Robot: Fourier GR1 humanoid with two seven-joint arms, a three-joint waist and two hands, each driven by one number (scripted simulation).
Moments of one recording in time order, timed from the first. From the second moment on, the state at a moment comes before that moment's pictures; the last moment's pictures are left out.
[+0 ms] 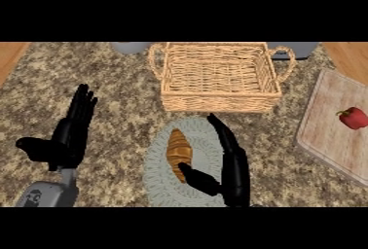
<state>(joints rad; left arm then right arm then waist) -0.13 0.26 -0.14 -1.51 0.24 0.26 -0.05 -0.11 -0.04 0.64 -1.54 0.56 -0.77 0.27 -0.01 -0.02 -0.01</state>
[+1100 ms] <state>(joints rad) -0.06 0.23 -0.18 -1.57 0.22 0.28 -0.07 -0.40 -0.02 0.72 -1.69 0.90 -0.04 1.20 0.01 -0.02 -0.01</state>
